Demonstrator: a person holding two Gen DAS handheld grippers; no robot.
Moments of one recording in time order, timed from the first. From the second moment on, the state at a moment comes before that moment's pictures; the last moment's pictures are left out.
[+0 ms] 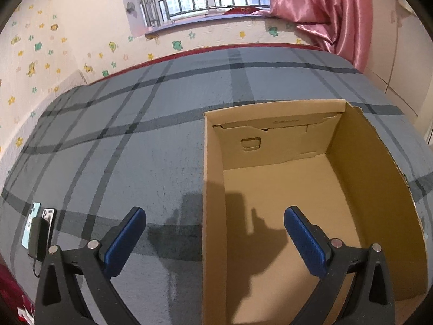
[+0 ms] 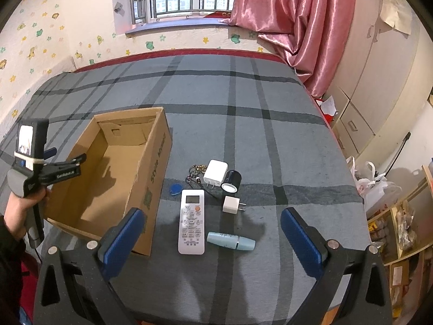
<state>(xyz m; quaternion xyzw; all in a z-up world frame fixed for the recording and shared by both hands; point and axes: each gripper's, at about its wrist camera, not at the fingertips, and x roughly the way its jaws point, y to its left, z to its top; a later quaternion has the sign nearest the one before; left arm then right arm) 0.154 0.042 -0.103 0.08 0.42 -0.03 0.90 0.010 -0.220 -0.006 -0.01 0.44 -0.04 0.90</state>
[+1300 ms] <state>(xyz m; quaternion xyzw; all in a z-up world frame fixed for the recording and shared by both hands) 0.167 0.053 -0.121 0.04 0.47 -0.04 0.88 0.004 -0.213 -0.007 -0.01 0.43 -0.03 0.90</state>
